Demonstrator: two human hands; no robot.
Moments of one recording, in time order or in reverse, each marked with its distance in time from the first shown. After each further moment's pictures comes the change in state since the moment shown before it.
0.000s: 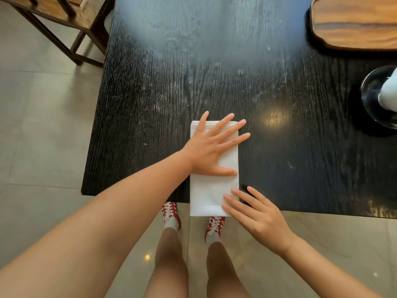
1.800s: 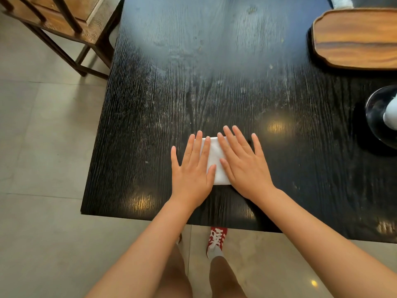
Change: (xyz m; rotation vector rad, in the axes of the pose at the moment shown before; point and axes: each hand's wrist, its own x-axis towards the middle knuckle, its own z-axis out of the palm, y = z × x) left_hand -0.034 0.026 0.010 -0.121 0.083 -0.707; right_hand 0.127 0.065 0.013 -0.075 -0.249 0.452
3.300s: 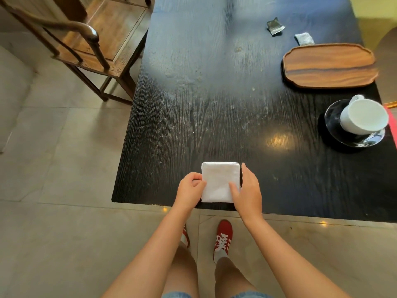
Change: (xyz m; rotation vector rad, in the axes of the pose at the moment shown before) left_hand -0.053 0.020 -0.067 -1.073 -0.284 -0.673; right_hand -0.084 -0.036 -0.014 0.743 0.121 0.631
